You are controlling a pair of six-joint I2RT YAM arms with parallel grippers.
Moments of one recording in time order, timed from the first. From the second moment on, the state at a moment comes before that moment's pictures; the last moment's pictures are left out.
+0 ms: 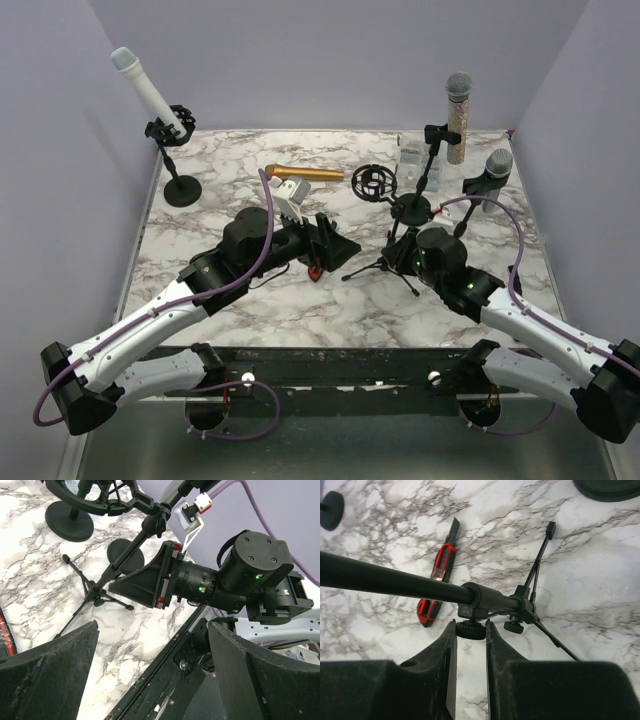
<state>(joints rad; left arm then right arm) -0.88 0.98 0.97 -0.15 0.12 -0.63 0.69 0.96 0.59 -0.13 0.27 0.72</state>
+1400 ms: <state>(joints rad) -0.88 1.04 0.96 -0.14 0.14 -0.62 0.69 0.82 0.99 -0.41 0.30 0.71</state>
